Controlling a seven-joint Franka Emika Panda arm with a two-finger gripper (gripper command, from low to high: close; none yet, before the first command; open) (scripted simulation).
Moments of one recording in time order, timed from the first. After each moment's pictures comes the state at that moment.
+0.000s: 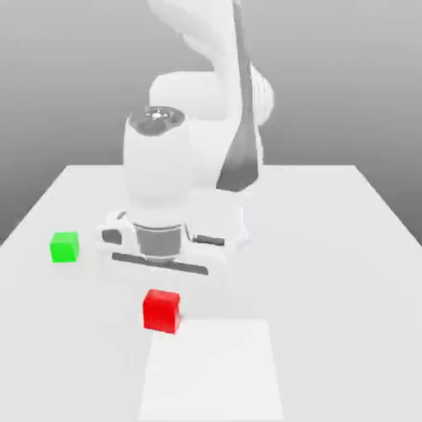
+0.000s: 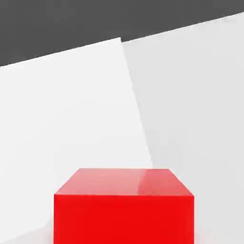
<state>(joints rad) -0.27 -0.06 -0.12 -2.79 -0.10 2.74 0.95</state>
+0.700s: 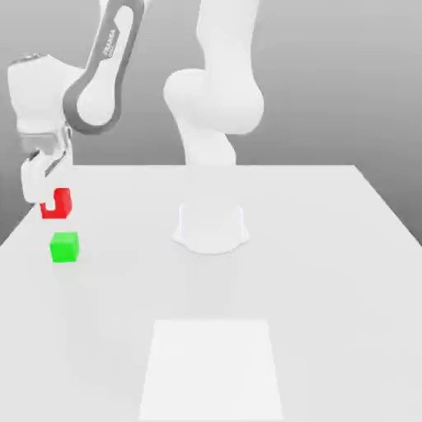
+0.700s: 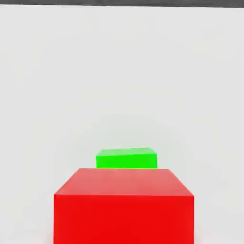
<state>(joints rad) -0.88 -0.23 -0.54 -2.91 -0.25 2.70 1.17</state>
